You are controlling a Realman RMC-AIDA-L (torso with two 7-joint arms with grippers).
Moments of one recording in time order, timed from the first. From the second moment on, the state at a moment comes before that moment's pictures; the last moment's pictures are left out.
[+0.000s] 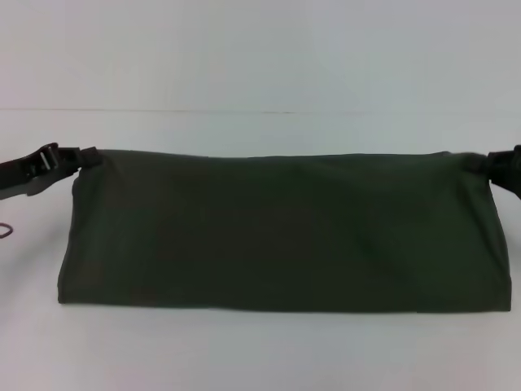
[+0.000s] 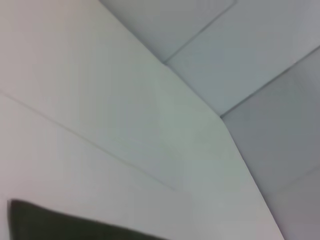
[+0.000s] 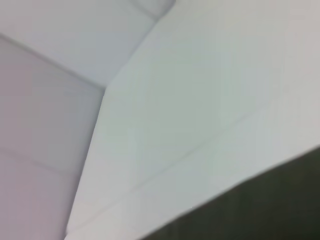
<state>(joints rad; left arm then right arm) -0.64 -1.99 0.08 0.59 2.34 1.43 -2.09 0.62 1.96 -0.32 -0.49 -2.17 -1.29 2.24</state>
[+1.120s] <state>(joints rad) -0.68 -2.09 0.15 0.54 2.18 1.04 -1.89 0.70 2.06 -0.35 -0.46 -2.08 -0.90 2.04</state>
